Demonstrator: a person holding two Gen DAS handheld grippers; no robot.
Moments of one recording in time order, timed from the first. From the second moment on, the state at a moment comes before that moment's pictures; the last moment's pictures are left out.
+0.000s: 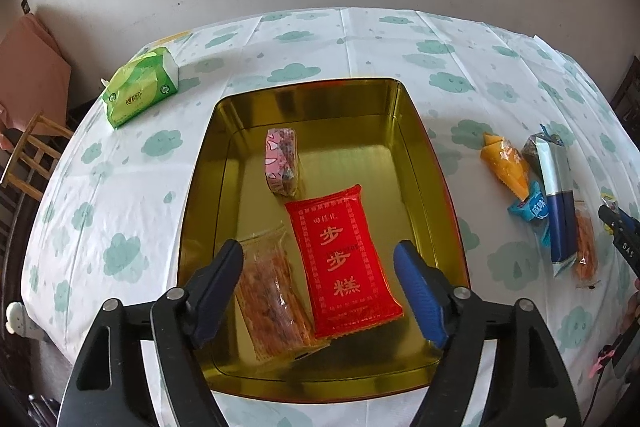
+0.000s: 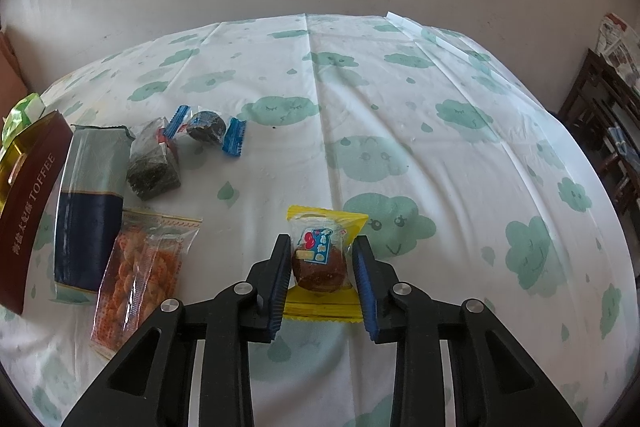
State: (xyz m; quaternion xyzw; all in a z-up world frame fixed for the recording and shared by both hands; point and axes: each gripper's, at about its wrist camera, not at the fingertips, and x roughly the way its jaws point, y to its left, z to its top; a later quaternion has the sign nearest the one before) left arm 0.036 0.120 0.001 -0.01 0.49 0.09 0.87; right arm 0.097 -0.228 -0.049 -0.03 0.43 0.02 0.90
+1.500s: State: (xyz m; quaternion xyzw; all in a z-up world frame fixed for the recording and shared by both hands) left arm -0.023 0.242 0.005 -0.12 0.46 0.20 0.85; right arm 0.120 0.072 0.007 -0.13 0.41 0.30 0.86
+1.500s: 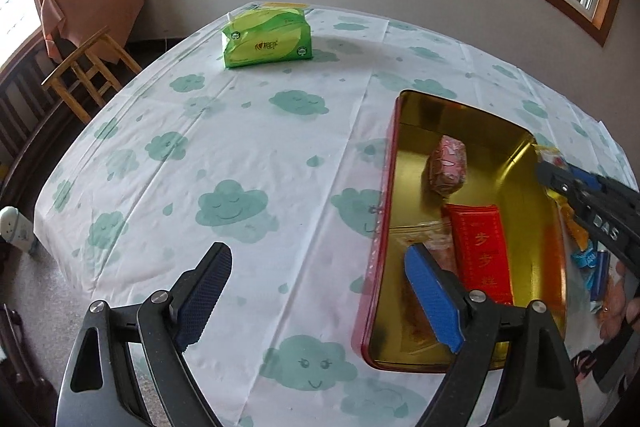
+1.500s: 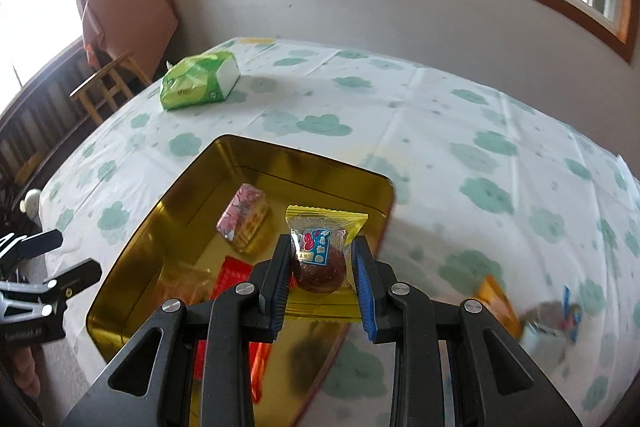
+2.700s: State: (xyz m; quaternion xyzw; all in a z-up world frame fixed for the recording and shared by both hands) left arm -0.024 0.251 -0.003 -0.13 0.47 0.22 0.84; right arm 0.144 0.109 -0.007 -0.15 0.44 0.30 0.83
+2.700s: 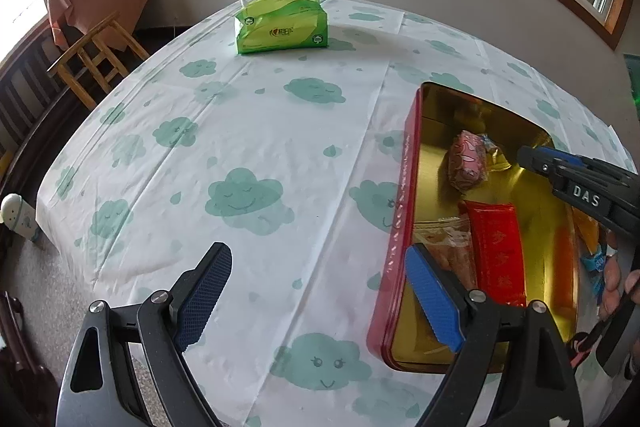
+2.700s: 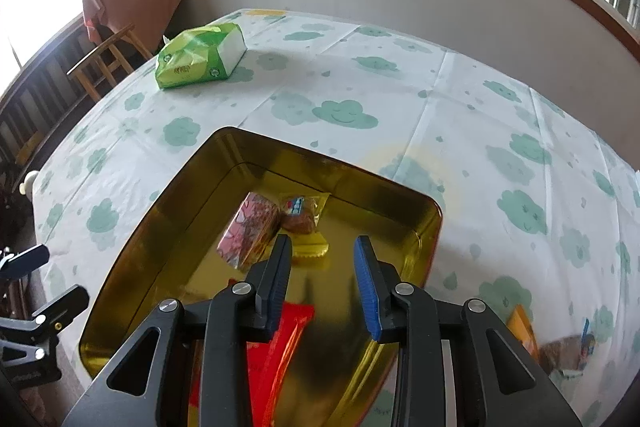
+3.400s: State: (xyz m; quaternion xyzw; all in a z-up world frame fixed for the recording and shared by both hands) left arm -0.019 0.184 0.015 -0.10 0.47 0.16 0.86; right arm 0.093 -0.081 0.017 -0.08 0.43 0.19 0.88
